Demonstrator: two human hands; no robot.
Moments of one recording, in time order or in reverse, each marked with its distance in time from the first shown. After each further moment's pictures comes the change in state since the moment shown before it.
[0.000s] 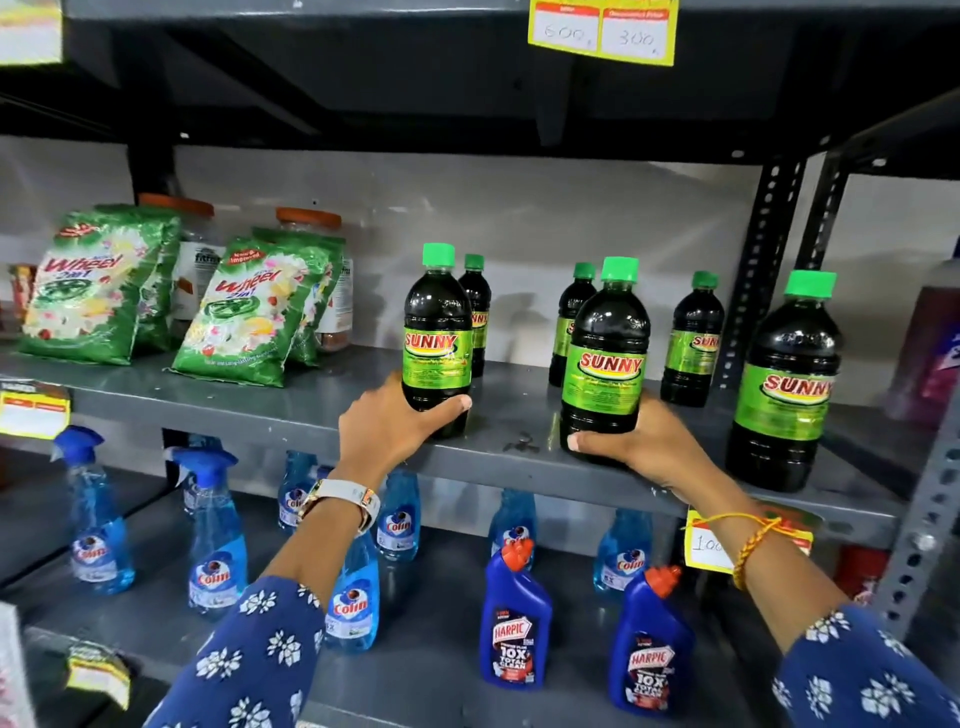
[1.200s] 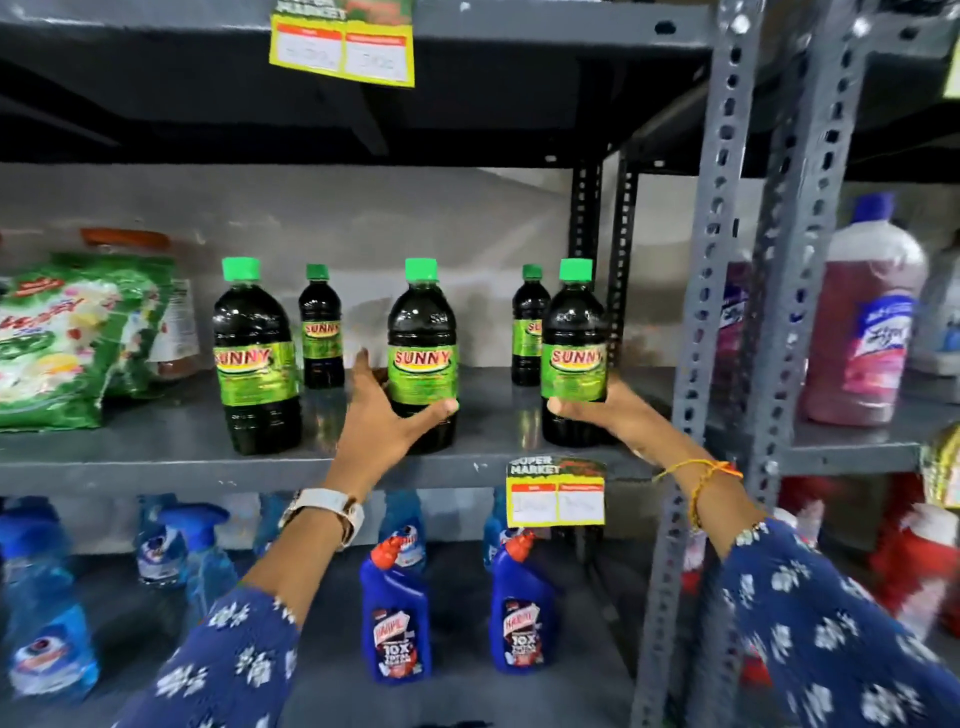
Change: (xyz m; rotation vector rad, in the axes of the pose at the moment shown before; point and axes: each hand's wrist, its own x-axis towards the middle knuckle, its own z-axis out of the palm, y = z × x) left_hand -0.039 0.136 0.051 -0.612 -0.188 0.097; right_hand -0.049 0.051 -0.122 0.262 0.019 0.037
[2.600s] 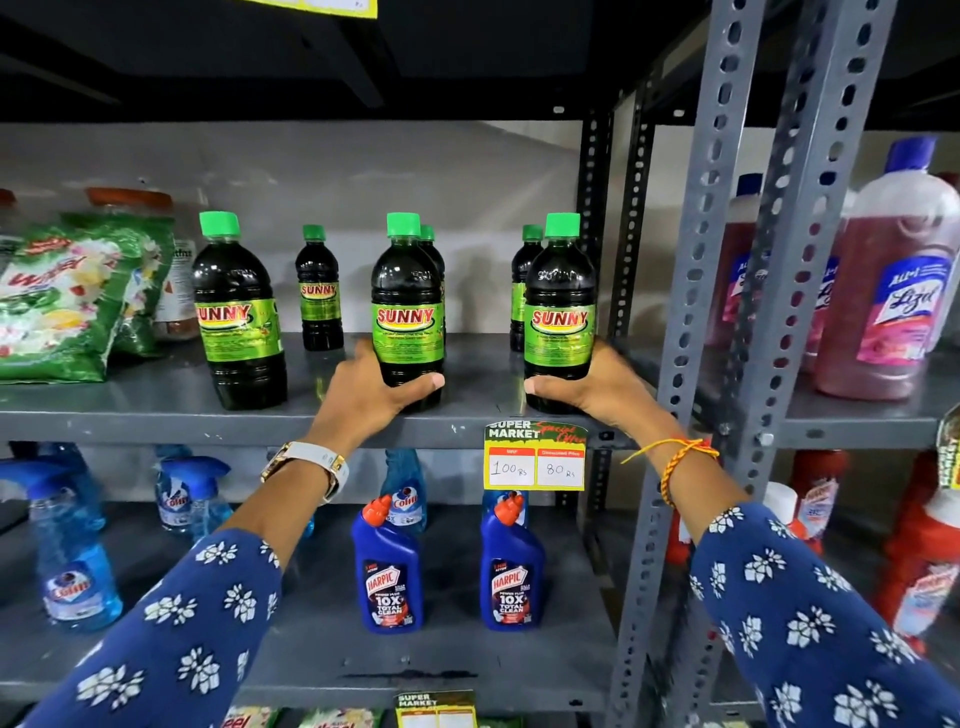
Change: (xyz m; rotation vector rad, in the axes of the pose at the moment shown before) left_hand 0.005 -0.013 0.009 0.309 -0.047 0.019; right_hand 0.006 0.018 -0.005 -0.205 0.081 -0.028
